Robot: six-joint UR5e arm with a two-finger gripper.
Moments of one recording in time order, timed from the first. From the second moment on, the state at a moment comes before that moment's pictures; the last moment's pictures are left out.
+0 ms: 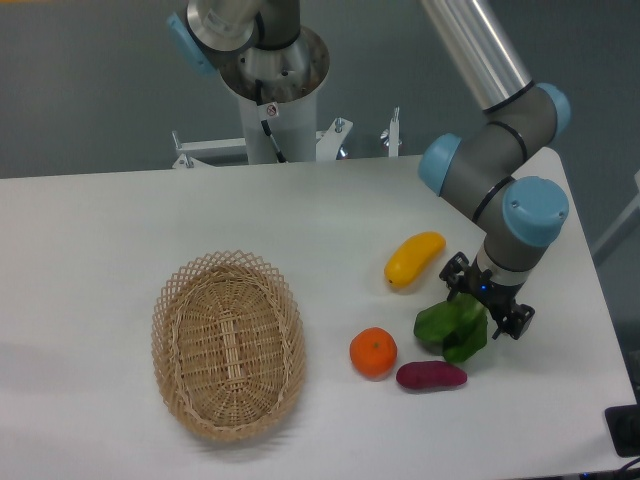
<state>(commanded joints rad) 2.71 -2.16 -1.60 -0.87 1.51 1.55</state>
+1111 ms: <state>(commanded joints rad) 2.73 -2.12 -1.39 -1.19 1.57 1.53</state>
